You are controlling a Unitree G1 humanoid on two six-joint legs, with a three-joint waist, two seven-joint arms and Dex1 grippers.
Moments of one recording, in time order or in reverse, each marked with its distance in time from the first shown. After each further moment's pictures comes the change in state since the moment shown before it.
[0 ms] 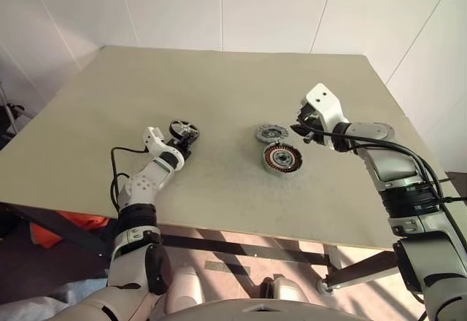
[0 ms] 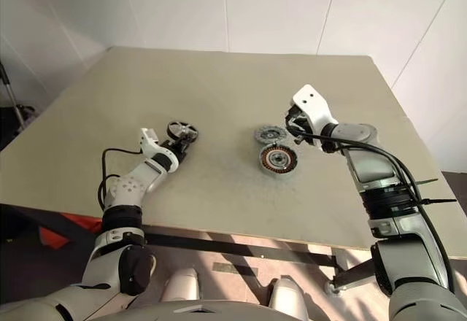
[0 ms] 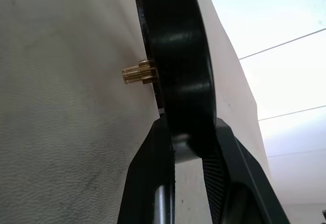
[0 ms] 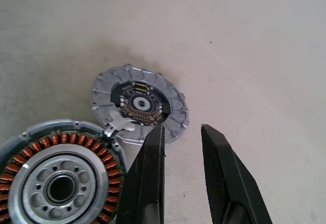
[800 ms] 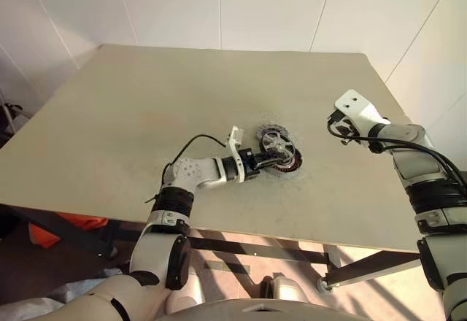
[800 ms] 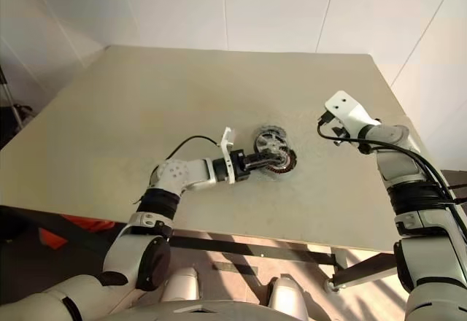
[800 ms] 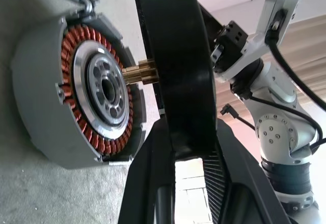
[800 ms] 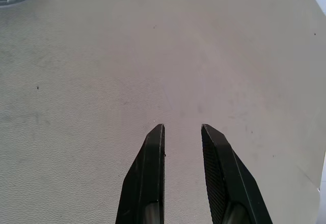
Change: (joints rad) left arm -0.133 -0.109 -0.369 0.125 -0.023 0.363 -0.300; right arm 0.009 -0.134 -0.001 0.246 -0.172 -0.184 -0.064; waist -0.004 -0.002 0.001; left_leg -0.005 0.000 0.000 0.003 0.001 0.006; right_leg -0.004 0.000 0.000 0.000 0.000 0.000
